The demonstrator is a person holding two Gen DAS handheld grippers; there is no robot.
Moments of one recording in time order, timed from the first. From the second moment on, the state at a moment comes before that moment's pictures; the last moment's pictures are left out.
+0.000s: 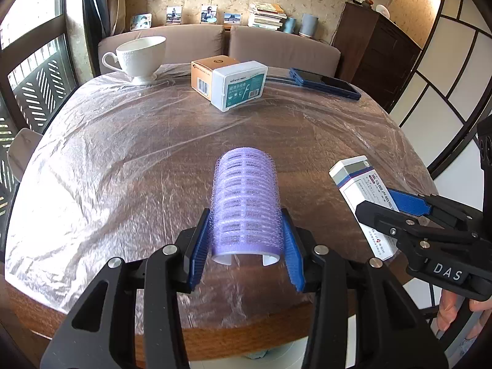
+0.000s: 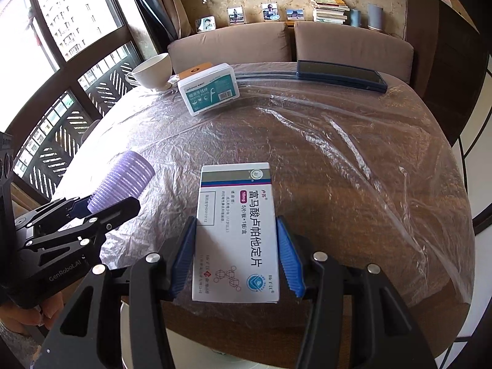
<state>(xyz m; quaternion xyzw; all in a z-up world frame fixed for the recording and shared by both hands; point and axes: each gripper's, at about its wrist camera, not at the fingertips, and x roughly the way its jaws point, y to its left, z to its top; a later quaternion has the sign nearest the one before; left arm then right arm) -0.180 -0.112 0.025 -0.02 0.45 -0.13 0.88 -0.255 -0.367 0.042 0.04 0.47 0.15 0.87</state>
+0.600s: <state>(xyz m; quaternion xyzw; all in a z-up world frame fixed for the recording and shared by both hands) -0.239 -0.118 0.025 -0.04 0.44 -0.10 0.89 -0.311 -0.384 0.039 0.05 0.47 0.17 0.87</state>
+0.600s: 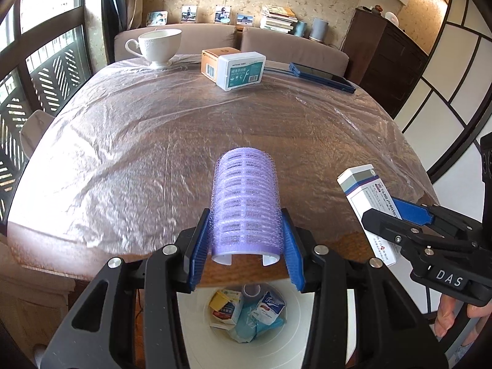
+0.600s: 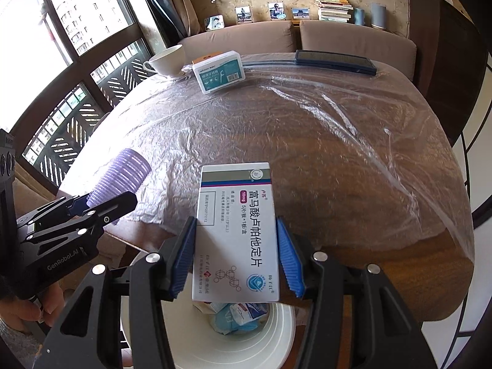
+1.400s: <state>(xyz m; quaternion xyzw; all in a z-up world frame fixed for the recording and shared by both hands) -0.308 -0.091 0.024 -0.02 0.45 -0.16 0.88 -0.396 -0.353 0.044 0.08 0.47 0.12 0.87</state>
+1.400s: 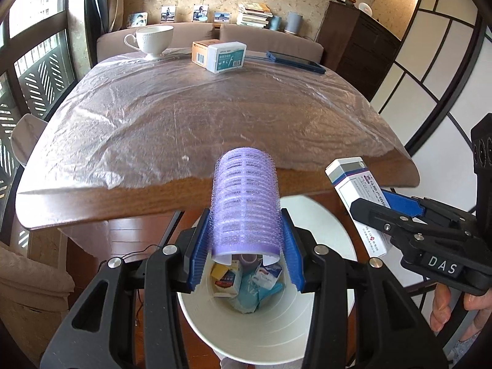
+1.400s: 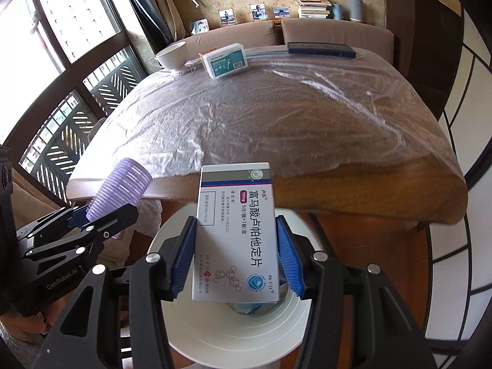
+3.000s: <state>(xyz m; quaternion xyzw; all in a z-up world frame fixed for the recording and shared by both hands) -0.344 -0.110 -0.047 -0.01 0.53 -0.11 0.84 -0.418 -0.359 -0.033 0.06 0.56 0.14 0.82</state>
